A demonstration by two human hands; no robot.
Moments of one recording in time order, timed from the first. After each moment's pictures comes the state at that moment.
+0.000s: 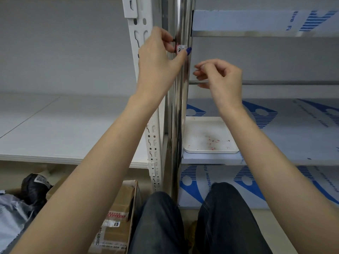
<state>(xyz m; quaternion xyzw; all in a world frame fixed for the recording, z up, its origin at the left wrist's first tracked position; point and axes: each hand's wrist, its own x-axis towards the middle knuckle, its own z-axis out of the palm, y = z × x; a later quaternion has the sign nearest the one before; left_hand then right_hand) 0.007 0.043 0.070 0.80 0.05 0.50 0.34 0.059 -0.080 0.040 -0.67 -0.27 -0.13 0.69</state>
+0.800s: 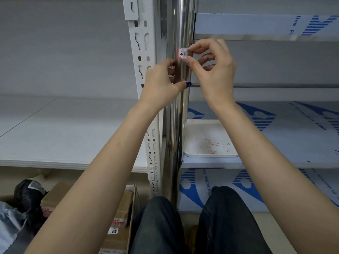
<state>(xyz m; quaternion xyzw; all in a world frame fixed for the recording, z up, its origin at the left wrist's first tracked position) 0.013 0.052 0.049 0.86 0.06 0.33 0.40 0.075 -0.055 0.050 -0.67 -0.36 -0.35 0.54</state>
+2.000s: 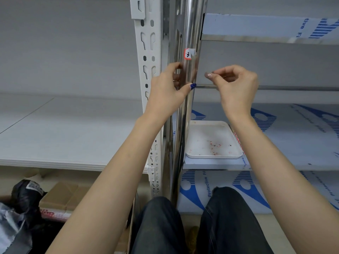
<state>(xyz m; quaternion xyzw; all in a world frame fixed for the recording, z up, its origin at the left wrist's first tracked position) 0.011 0.051 0.034 0.84 0.05 0.36 0.41 0.087 -0.078 0.030 -0.73 -0.21 -0.29 0.58</state>
